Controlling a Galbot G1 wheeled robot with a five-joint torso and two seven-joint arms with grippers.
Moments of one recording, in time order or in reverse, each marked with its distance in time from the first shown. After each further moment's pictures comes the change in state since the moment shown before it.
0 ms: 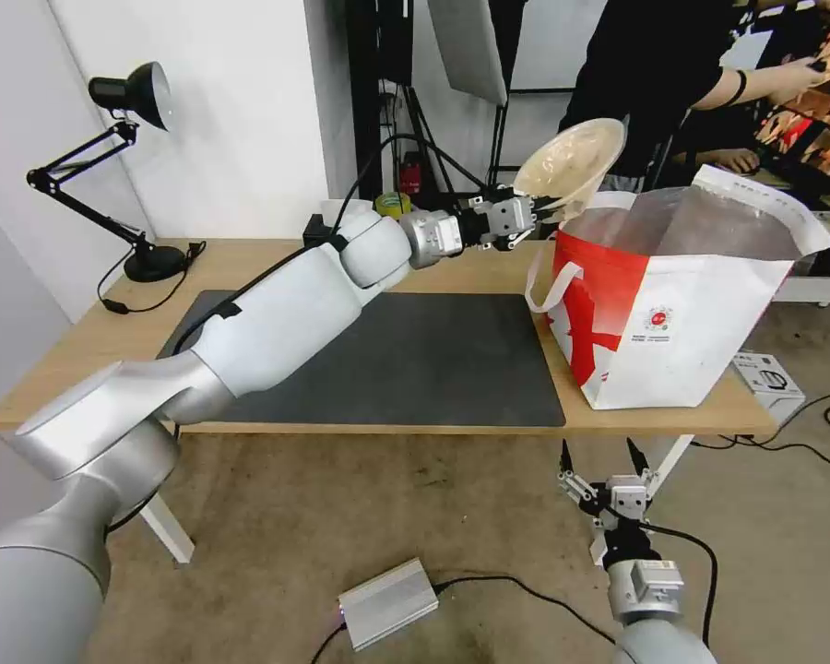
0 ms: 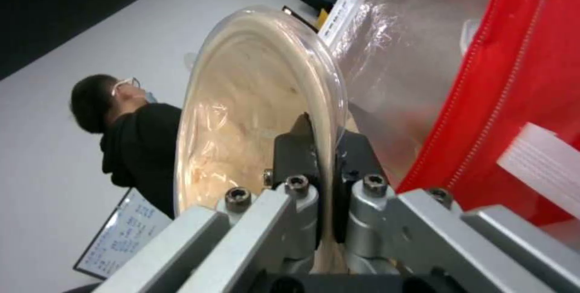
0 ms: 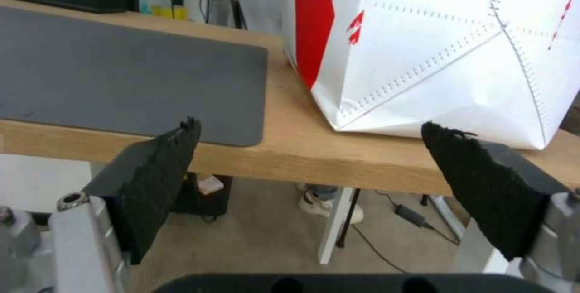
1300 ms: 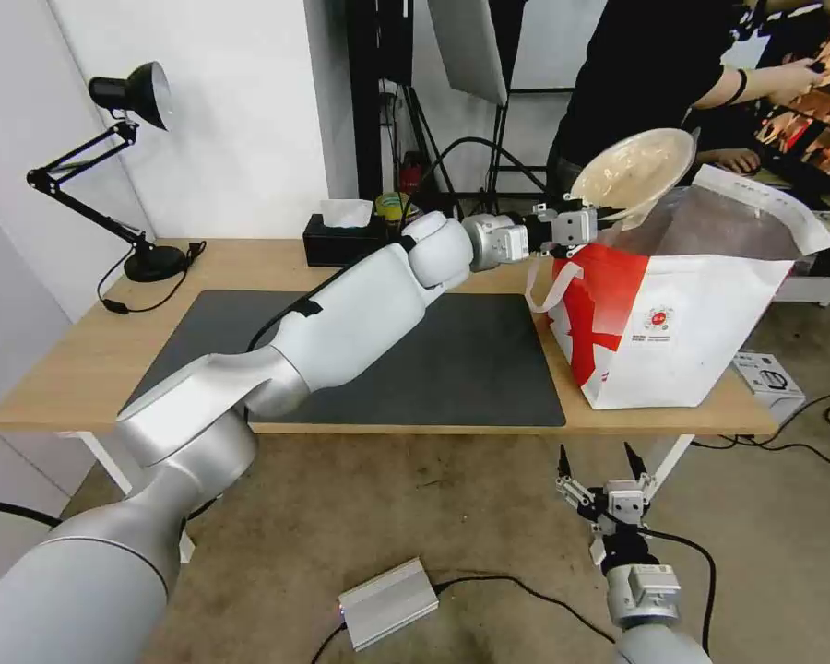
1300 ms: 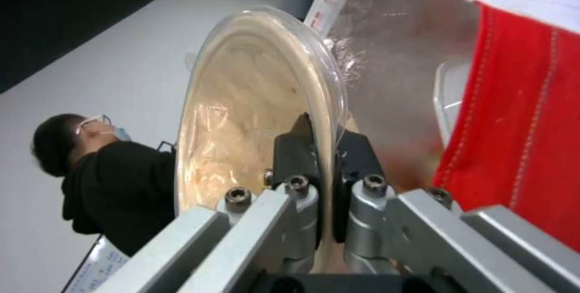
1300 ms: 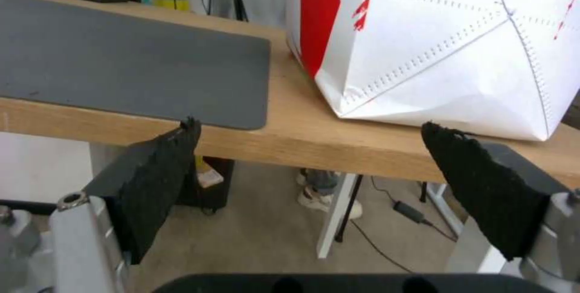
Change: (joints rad) left arm 0.016 -0.204 -0.023 0.148 0.137 -0.029 0.006; right arm -0.009 -0.001 -0.004 -0.007 -0.014 0.000 0.001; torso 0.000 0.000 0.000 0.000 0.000
